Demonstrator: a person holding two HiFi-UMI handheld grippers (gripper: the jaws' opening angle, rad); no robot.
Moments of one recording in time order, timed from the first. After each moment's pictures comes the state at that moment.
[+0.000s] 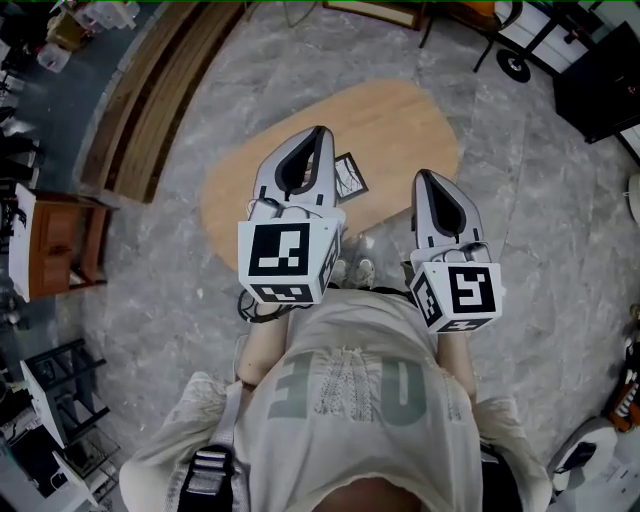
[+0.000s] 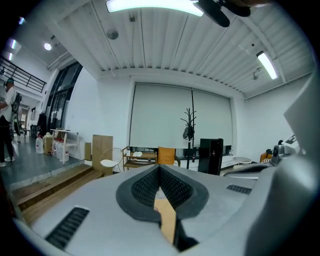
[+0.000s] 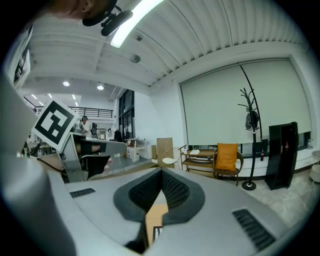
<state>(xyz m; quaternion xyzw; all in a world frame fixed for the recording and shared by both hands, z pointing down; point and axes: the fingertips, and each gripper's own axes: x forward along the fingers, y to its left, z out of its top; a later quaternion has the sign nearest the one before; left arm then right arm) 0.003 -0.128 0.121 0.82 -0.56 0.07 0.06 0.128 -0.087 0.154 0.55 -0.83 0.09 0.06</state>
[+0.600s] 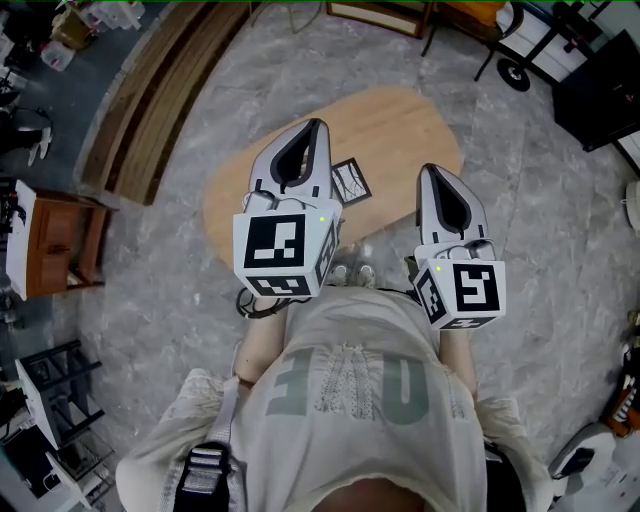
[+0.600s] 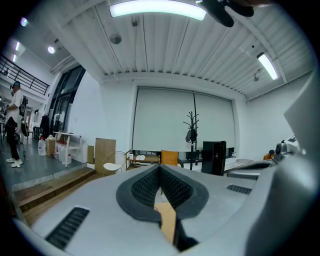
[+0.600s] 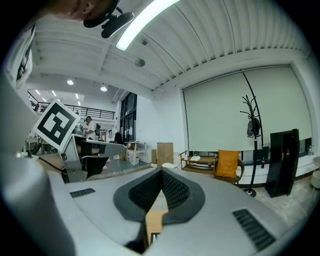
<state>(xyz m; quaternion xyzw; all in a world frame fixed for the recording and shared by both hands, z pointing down) -0.019 -0.133 0.109 0.81 -0.58 0.05 0.05 0.119 -0.092 0.138 0.55 -0.83 0.06 0.05</state>
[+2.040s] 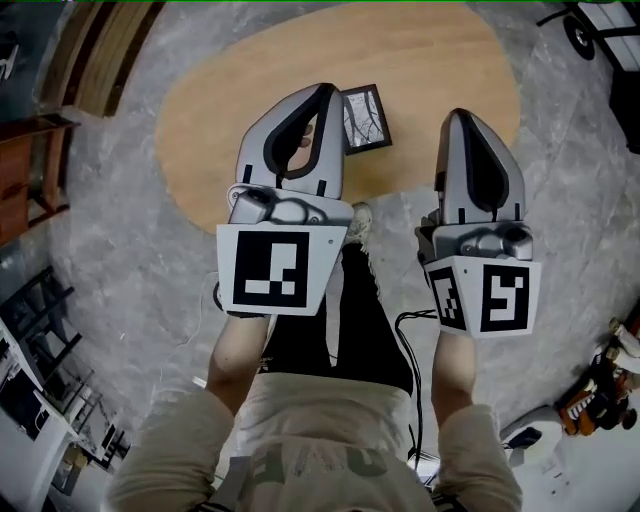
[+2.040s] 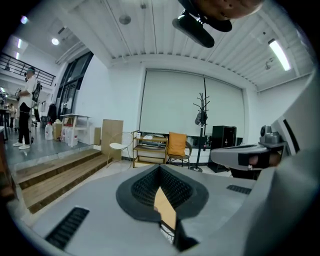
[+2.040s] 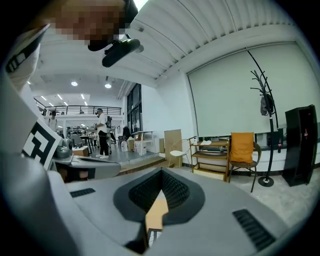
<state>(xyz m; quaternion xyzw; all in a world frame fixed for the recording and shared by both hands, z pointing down) -0.051 -0.190 0.314 0.78 -0.61 0.07 0.11 0.064 -0.192 0.304 0.49 -0.86 0.09 0.07</state>
